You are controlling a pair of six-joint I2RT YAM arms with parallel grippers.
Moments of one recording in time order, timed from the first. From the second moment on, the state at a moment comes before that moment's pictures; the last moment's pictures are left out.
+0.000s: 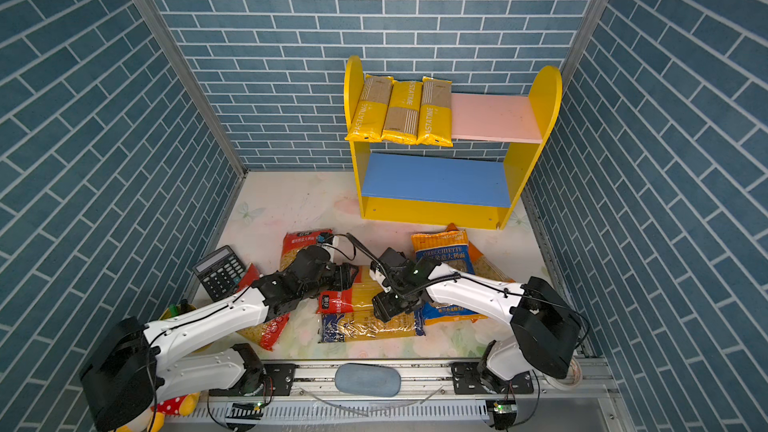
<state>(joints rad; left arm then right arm) -0.73 1.13 0.60 -0.14 -0.06 -0.66 1.05 1.48 0.94 -0.71 -0.22 0.33</state>
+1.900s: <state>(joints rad) -0.59 1.03 0.59 -0.18 0.09 -0.69 0.97 1.47 0.99 -0.58 0.12 0.53</state>
